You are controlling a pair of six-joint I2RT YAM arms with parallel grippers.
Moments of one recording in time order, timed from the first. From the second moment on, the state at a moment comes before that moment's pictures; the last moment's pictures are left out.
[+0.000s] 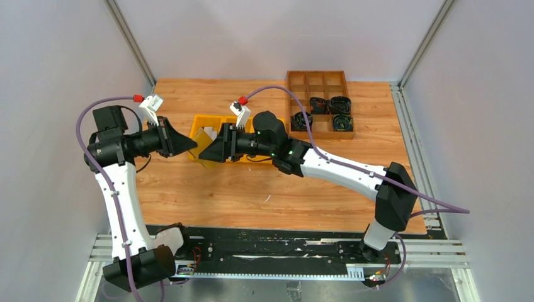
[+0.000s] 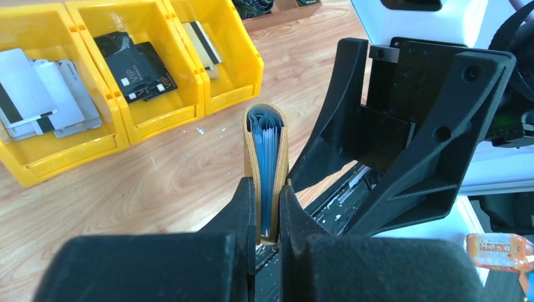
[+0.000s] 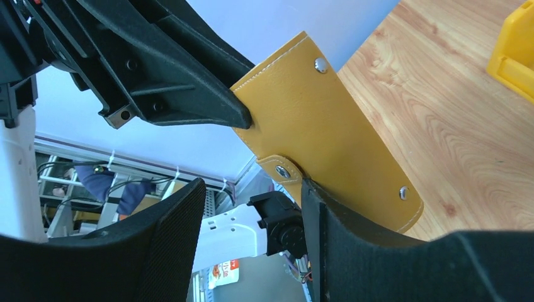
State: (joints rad) left arm 0.38 1.05 1.34 -1.16 1.11 0.20; right arm 1.03 1.67 1.41 0.16 -0.35 0.87
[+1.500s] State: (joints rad) left arm 0.37 1.03 1.36 -1.05 1.20 0.04; right arm 0.94 1.49 1.44 0.08 -0.39 0.68
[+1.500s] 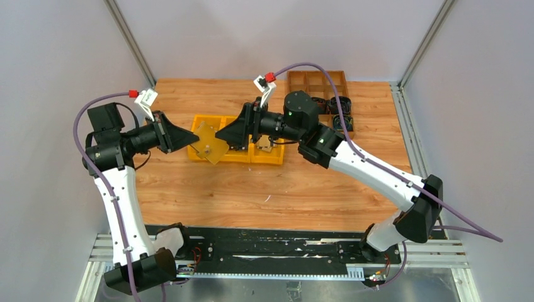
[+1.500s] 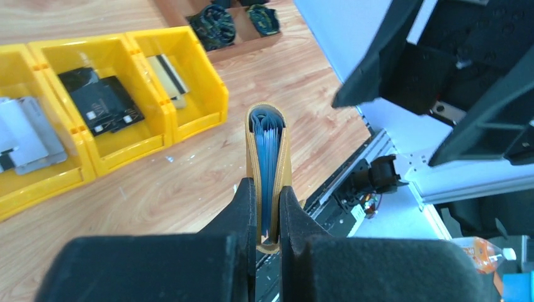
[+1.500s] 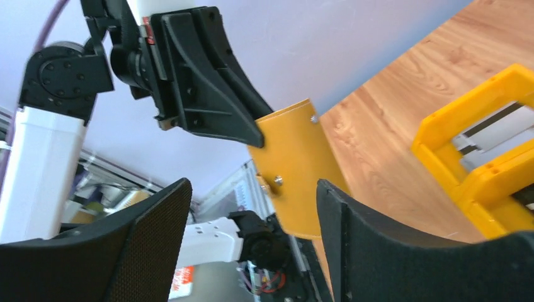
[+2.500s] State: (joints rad) left arm 0.32 0.91 1.23 -1.03 1.24 0.06; right arm 0.93 1.59 1.49 0.04 -0.71 0.58
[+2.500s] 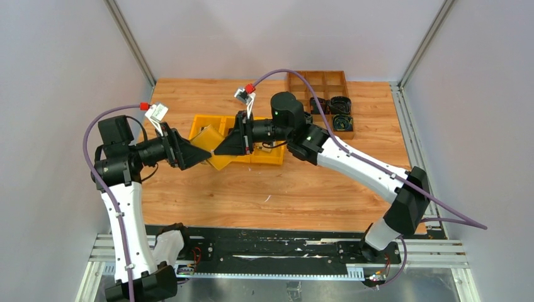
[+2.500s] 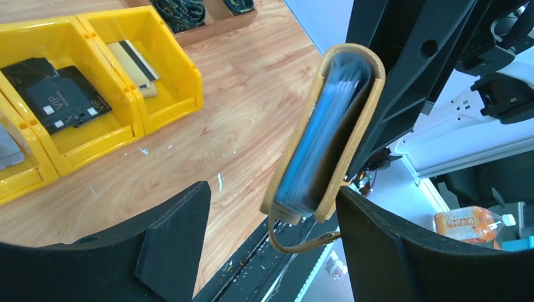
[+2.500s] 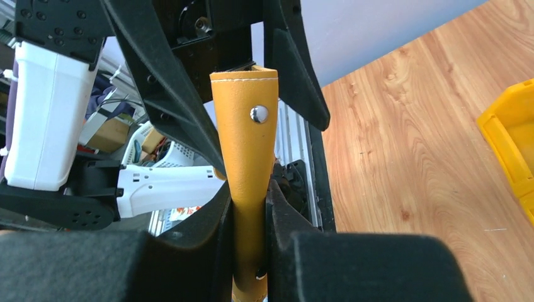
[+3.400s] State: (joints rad) left arm 0.31 0.86 1.25 -1.02 1.21 0.10; right arm 0.91 1.52 1.48 0.03 -0.68 0.56
